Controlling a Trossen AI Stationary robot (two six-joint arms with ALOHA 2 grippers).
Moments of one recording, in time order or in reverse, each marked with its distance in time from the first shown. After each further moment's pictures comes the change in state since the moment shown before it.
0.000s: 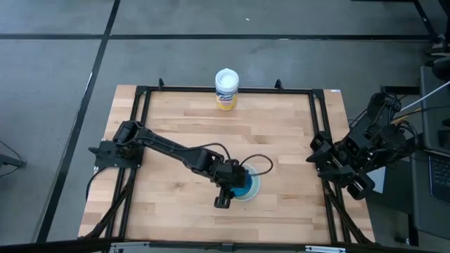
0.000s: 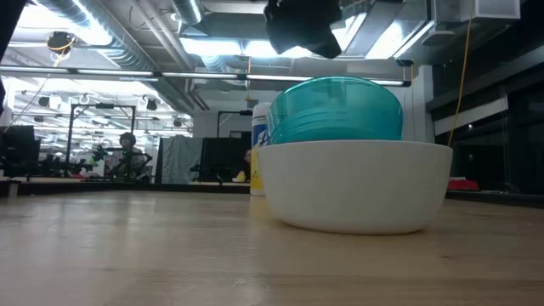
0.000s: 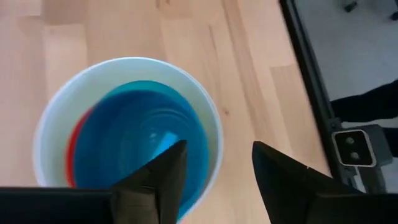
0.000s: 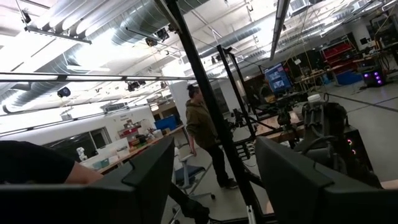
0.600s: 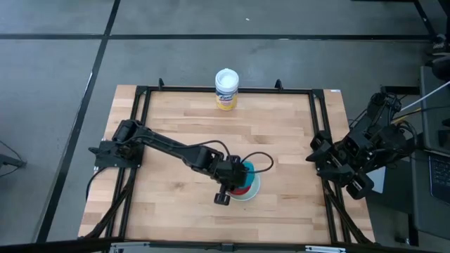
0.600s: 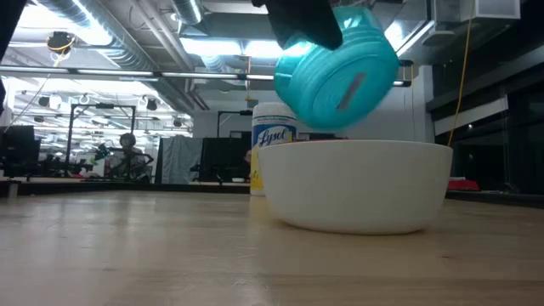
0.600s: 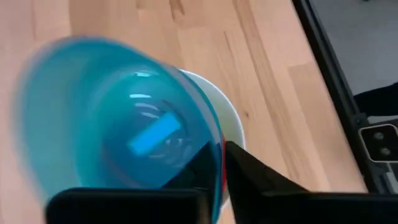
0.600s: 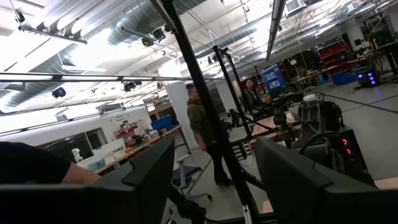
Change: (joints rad) left arm 0.015 -0.011 0.000 -0.003 -0.052 0.098; right arm 0.000 0.000 0.000 -0.002 0.019 -0.003
